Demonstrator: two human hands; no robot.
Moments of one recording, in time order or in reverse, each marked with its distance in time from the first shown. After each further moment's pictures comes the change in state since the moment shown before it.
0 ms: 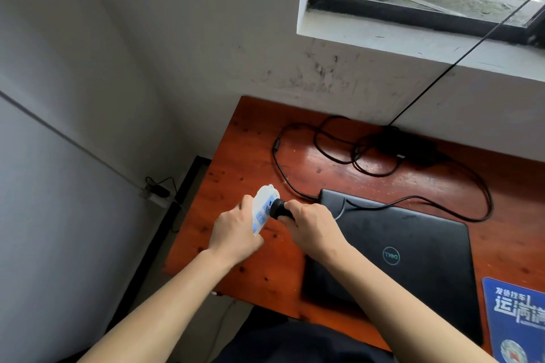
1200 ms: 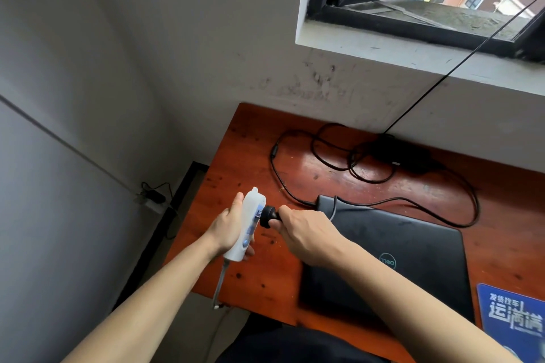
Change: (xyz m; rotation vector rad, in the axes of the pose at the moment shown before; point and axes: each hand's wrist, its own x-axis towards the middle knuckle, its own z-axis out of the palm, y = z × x) left_hand 0.017 -0.012 -0.016 -0.999 -0.411 -0.399; right_hand -0.001 -0.004 -0.011 -0.077 -0.129 -0.183
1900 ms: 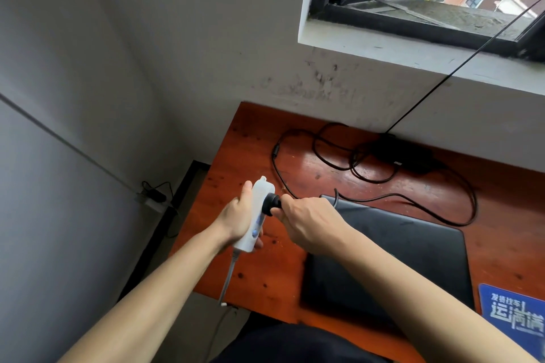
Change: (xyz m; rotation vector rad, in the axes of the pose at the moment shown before) left_hand -0.003 0.031 0.008 0.008 -0.021 0.031; right_hand 0.011 -0.004 -0.020 -0.151 0.050 -0.011
